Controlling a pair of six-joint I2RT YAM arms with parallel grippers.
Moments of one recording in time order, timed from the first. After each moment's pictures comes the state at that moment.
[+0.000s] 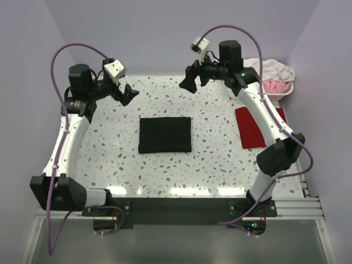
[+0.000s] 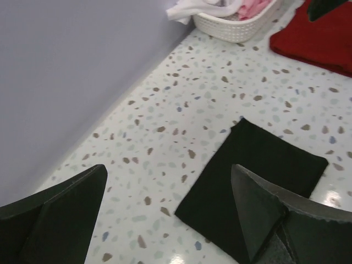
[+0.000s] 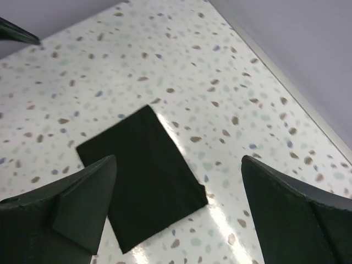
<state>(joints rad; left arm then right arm) -0.02 1.33 1.34 -0.31 0.71 0.43 0.40 1.78 1.94 -0.60 -0.56 -0.21</state>
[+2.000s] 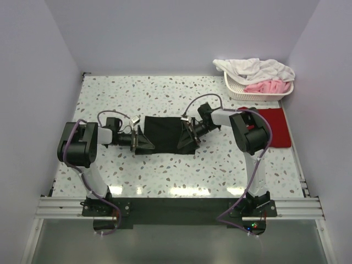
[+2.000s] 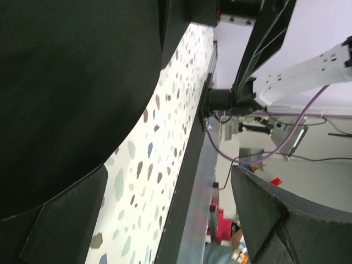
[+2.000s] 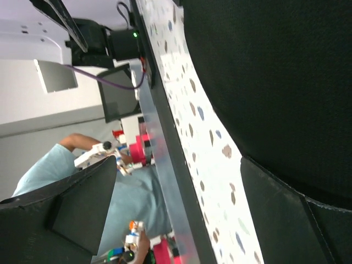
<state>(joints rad) -0.01 1.85 0.70 -0.01 1.30 -0.27 0.41 2.19 1.34 -0.60 -1.24 0.09</state>
